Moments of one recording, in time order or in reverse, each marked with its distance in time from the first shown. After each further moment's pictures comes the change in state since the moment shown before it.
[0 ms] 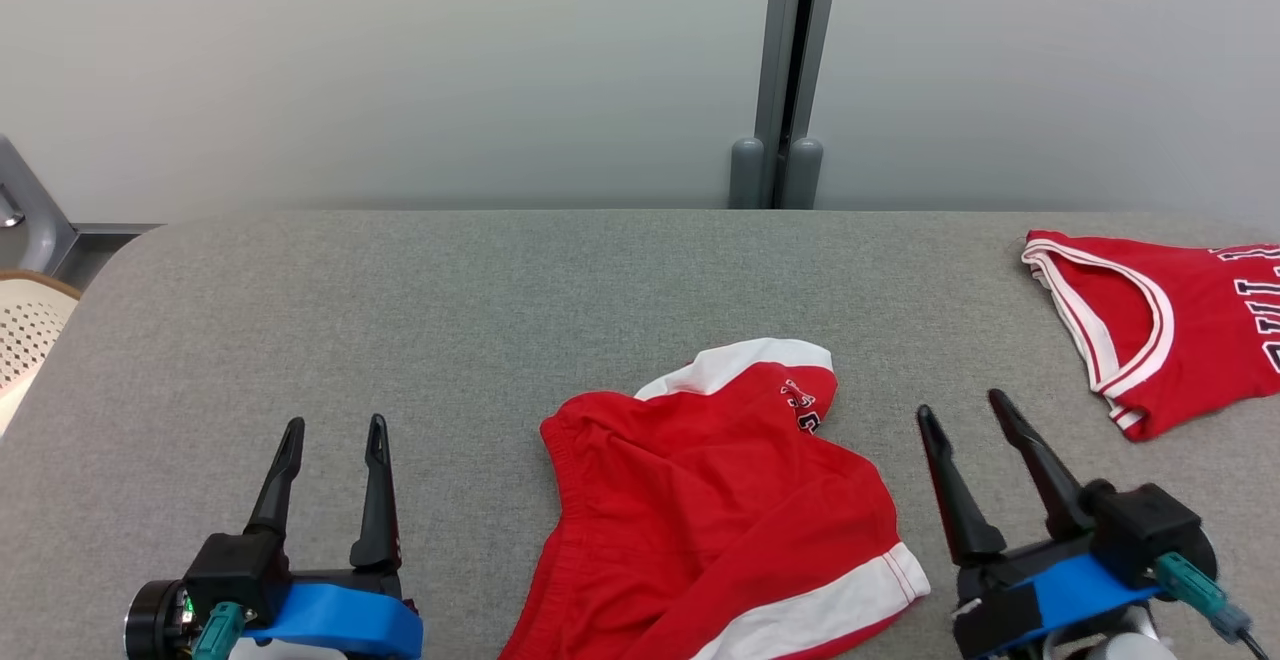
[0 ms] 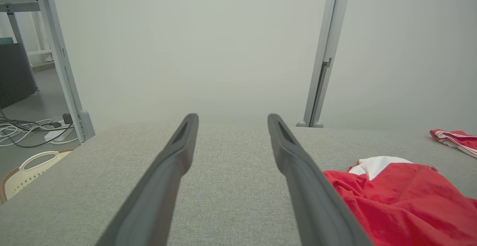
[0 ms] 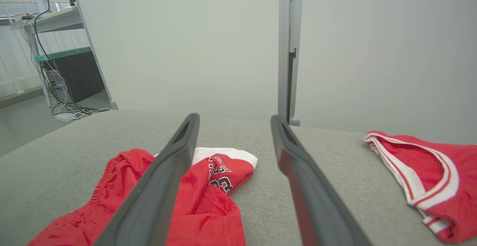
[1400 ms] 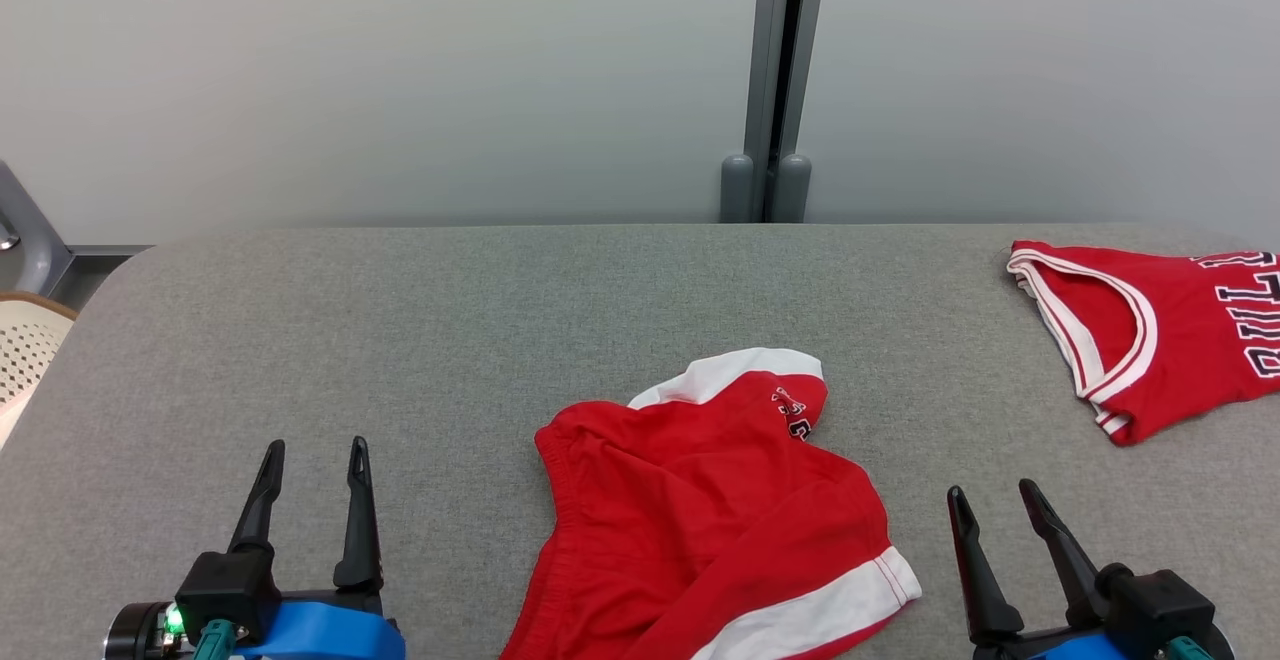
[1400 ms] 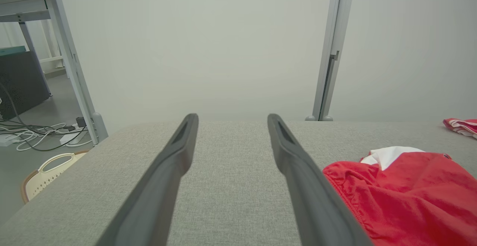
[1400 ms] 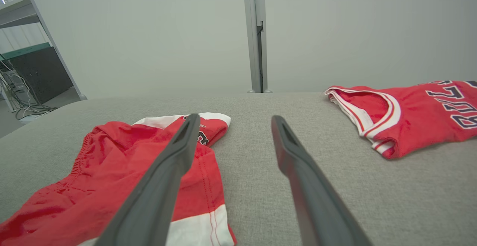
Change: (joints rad) left arm 0.029 0.015 0.022 0.006 0.039 0.014 0.000; right arm 0.159 0.089 -0.131 -0.017 -0.067 0.000 0.000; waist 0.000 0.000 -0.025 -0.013
